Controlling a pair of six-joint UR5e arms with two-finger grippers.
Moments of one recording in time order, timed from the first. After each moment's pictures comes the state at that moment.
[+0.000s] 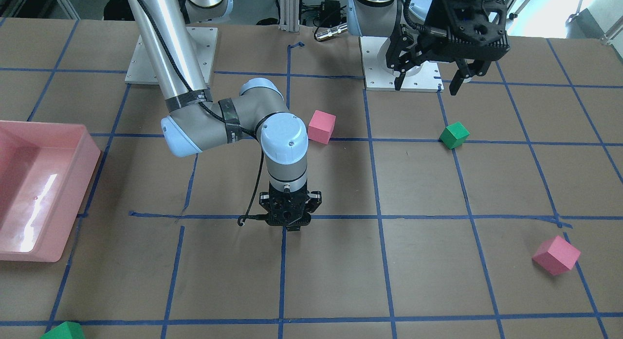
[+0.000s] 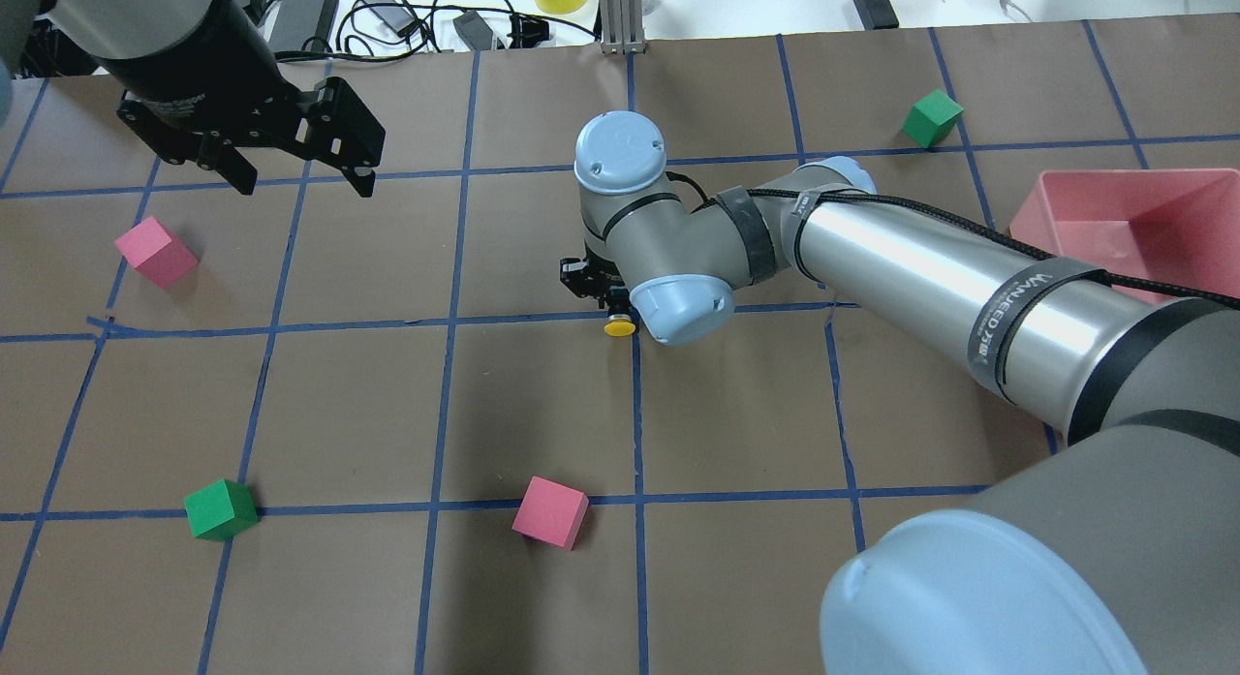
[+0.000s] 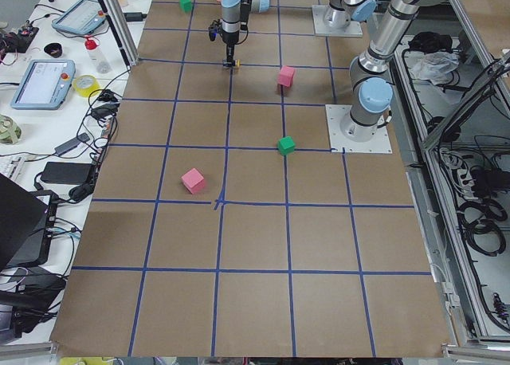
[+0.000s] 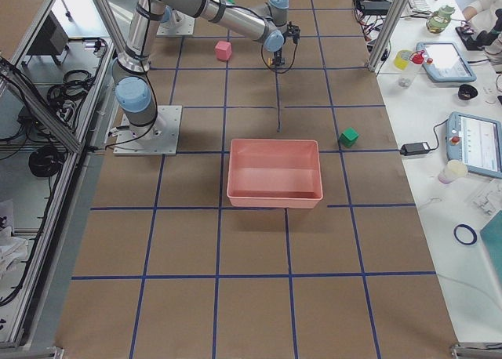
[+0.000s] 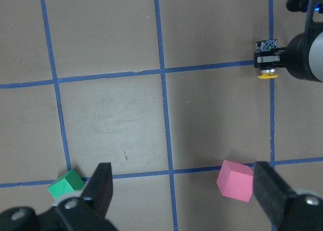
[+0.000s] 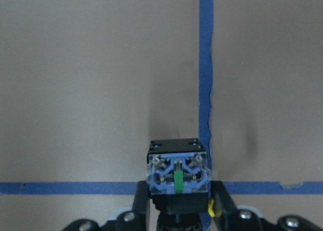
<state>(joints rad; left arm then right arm) -1.60 -1.51 -1.50 -1.62 1.57 0.05 1.97 -1.00 1.64 -2.30 -1.55 0.41</state>
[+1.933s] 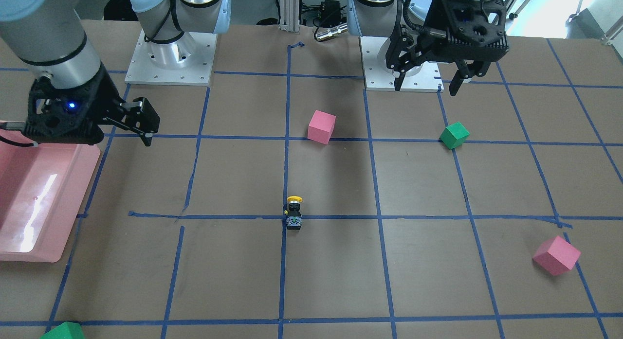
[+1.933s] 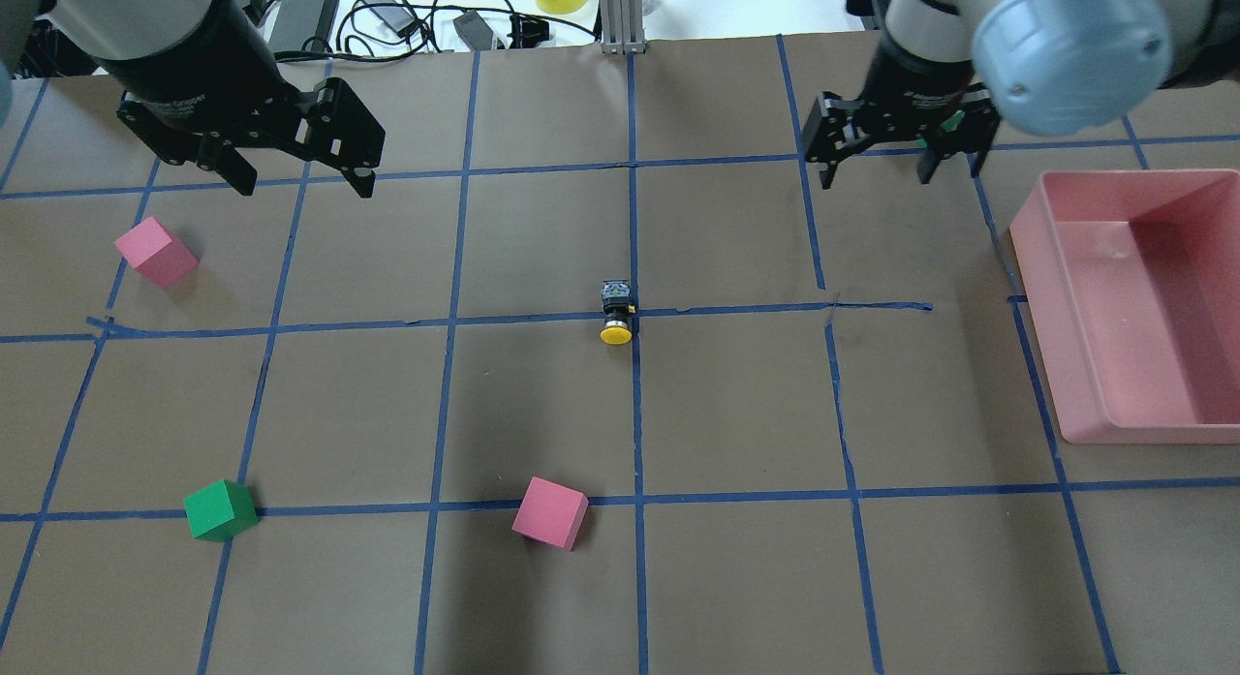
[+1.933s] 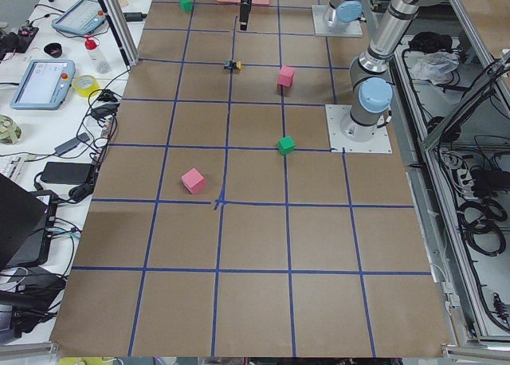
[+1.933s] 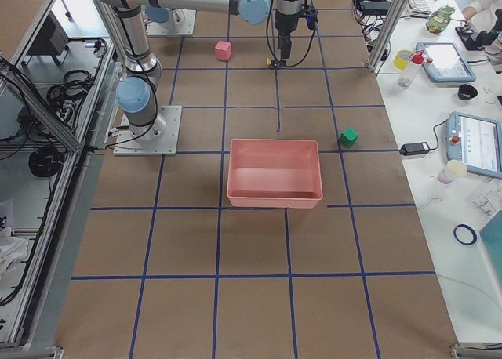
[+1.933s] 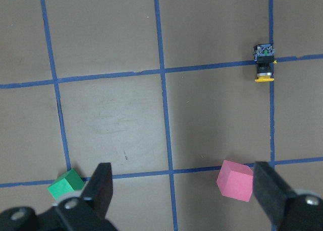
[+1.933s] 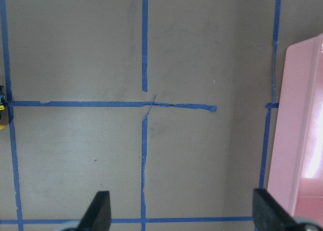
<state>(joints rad) -1.60 -1.51 -1.50 -1.62 1.57 0.05 1.52 -1.51 1.53 -1.60 -1.62 -0.08</state>
